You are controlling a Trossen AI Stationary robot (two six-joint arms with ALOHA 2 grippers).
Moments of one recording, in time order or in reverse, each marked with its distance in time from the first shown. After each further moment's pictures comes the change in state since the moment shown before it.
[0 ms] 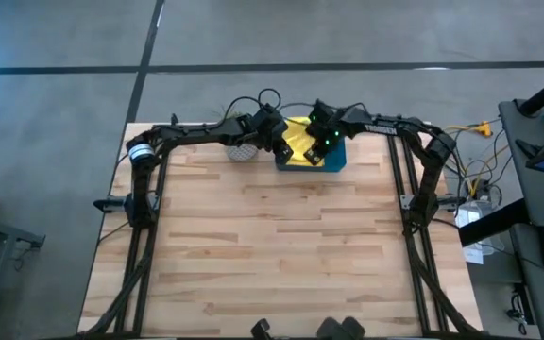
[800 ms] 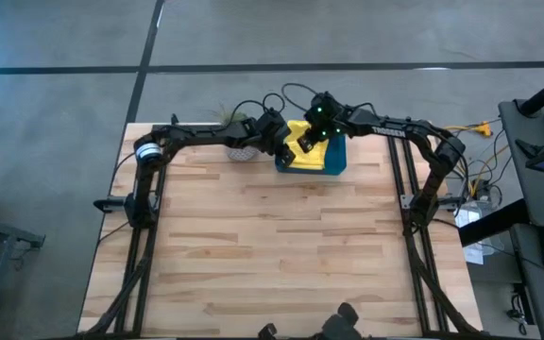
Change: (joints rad) left arm -0.011 0.066 0.011 0.036 0.057 -0.010; right arm 0.002 -0.081 -0.072 0.344 0.057 0.078
